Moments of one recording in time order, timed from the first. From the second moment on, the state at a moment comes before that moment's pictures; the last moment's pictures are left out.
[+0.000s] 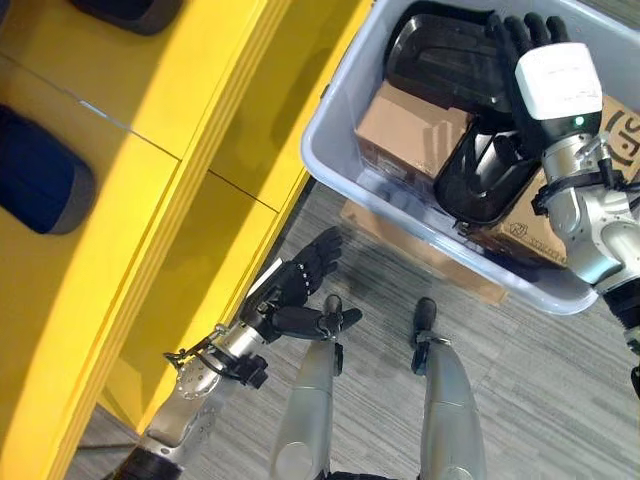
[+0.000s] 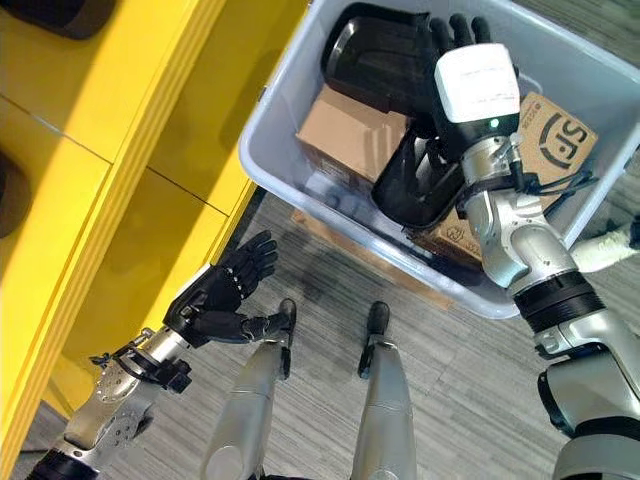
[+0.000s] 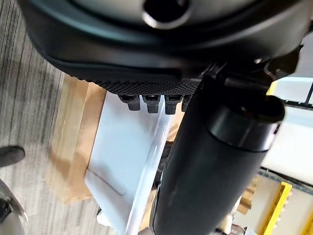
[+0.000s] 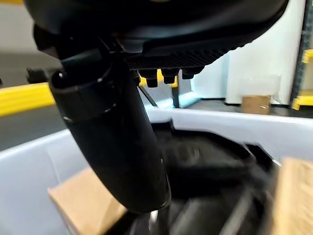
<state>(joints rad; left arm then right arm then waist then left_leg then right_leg) -0.01 0.61 -0.26 -0.09 -0.66 -0.22 -0.27 -0.86 -0.93 0.53 0.36 -0.61 0.14 -0.32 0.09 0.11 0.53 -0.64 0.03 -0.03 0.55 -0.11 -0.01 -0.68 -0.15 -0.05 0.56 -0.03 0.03</state>
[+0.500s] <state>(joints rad) -0.05 0.67 -0.28 -0.05 -0.65 -0.26 -0.13 -1.00 -0.85 0.61 0.47 -0.59 0.10 -0.38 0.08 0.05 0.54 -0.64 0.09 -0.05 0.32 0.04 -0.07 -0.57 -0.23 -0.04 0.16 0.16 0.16</state>
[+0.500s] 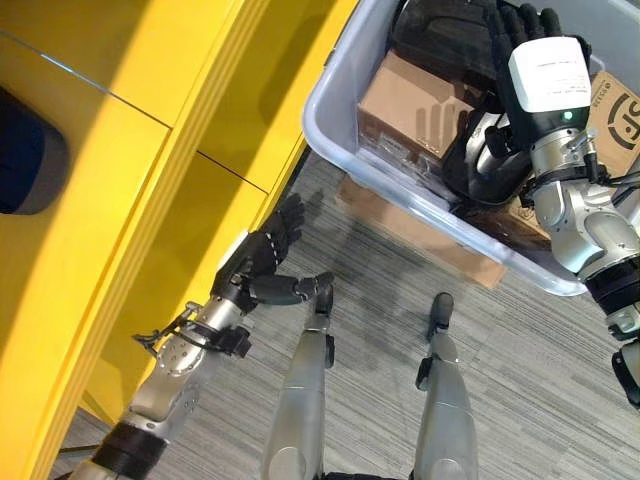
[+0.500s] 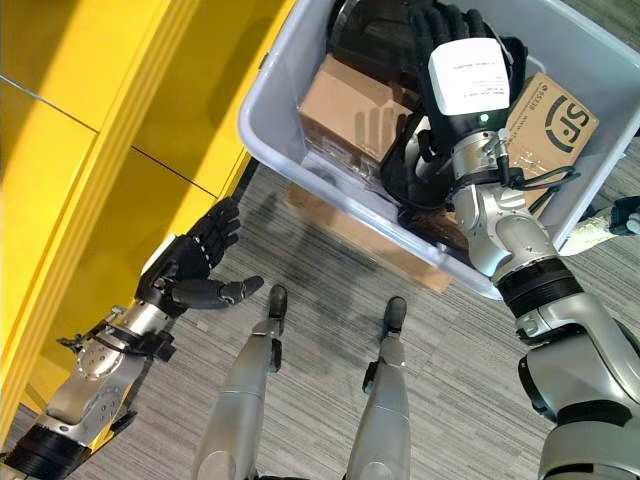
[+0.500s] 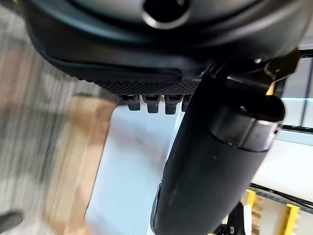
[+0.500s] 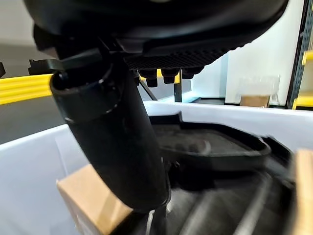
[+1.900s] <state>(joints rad) -0.01 0.61 -0.27 -0.13 -0.66 -0.23 -0.19 -1.12 -0.95 0.64 0.53 -0.58 0.18 -0.32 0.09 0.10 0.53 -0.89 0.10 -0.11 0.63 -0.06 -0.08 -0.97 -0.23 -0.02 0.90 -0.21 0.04</state>
